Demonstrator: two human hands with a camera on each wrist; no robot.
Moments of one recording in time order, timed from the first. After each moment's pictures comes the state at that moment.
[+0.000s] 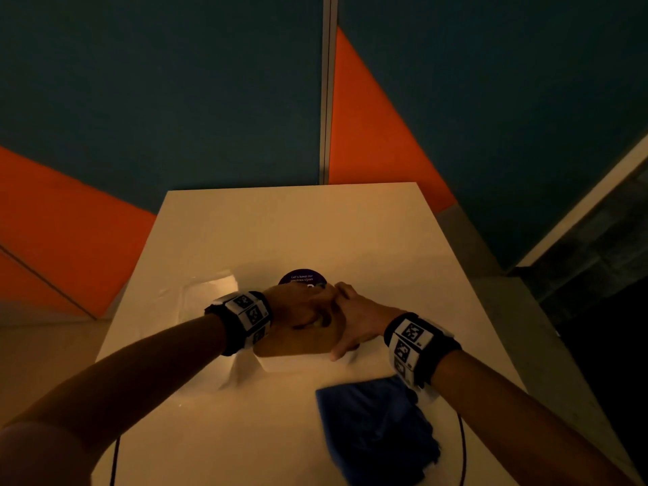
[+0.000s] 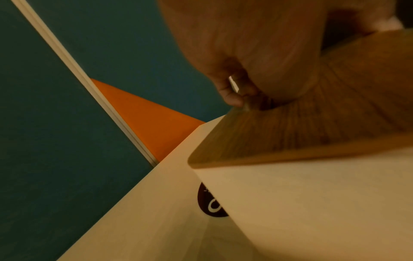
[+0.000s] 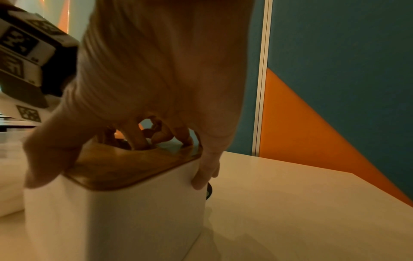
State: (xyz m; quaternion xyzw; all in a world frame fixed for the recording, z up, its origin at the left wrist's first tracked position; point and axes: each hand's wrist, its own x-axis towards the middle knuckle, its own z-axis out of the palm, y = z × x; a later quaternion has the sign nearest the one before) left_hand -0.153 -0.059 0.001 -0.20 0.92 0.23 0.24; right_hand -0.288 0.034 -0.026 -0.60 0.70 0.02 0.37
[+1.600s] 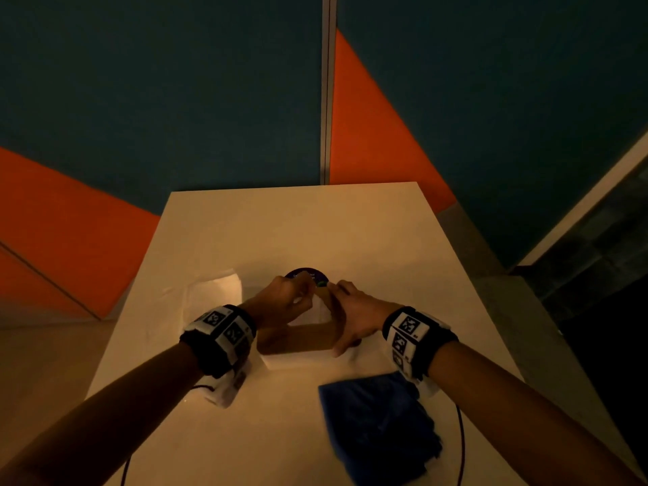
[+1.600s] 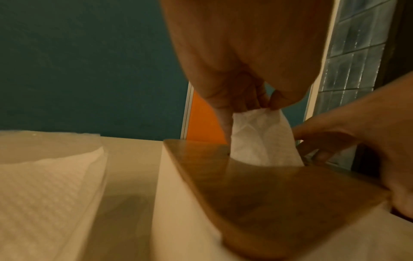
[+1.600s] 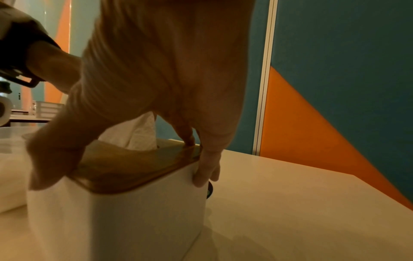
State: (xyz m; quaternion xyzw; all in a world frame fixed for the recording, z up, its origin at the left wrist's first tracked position) left_hand -0.118 -0.052 0.001 -0.25 0.92 0.29 -0.03; right_hand -0.283 0.036 -0.015 -0.60 0.71 0.04 0.36
